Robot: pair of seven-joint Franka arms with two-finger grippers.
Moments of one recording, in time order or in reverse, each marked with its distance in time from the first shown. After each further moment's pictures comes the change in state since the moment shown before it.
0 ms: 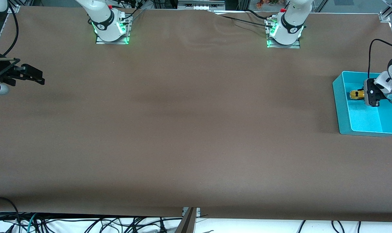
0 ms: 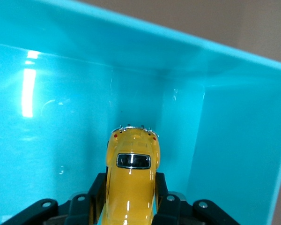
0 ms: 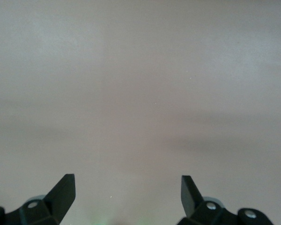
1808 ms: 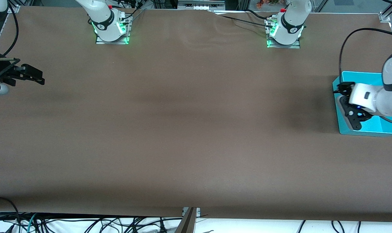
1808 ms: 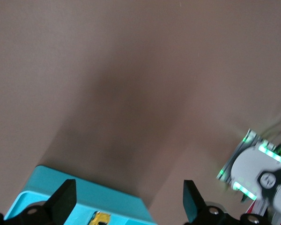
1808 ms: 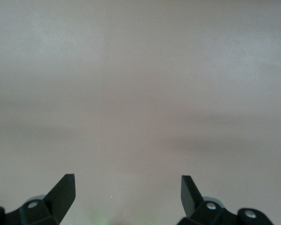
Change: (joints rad) left arm -0.376 -0.081 -0.279 0.535 -0.167 -0.756 -0.922; right arm 0.001 0.000 -0.001 0.000 0.001 0.001 0.000
